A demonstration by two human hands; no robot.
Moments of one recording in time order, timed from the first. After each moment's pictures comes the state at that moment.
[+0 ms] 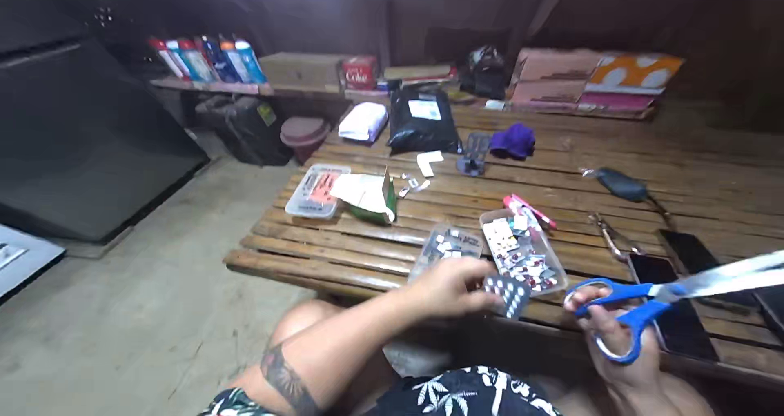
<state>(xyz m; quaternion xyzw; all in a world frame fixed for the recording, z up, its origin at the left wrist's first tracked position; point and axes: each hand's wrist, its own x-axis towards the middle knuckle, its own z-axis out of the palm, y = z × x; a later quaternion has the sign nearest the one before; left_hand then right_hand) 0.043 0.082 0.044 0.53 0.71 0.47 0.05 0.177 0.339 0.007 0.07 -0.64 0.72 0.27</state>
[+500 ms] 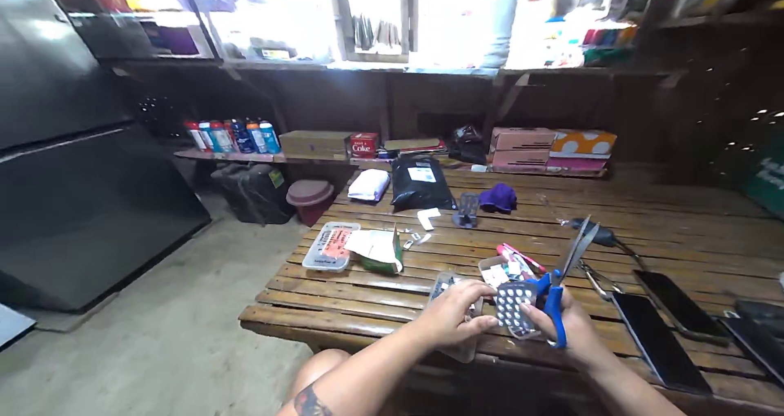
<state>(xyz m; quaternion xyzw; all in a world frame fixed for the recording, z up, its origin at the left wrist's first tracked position) 0.024 0.075 0.041 0.56 0.70 0.44 -0.01 0.136 0.284 0.079 0.02 -0.75 0.62 0.21</state>
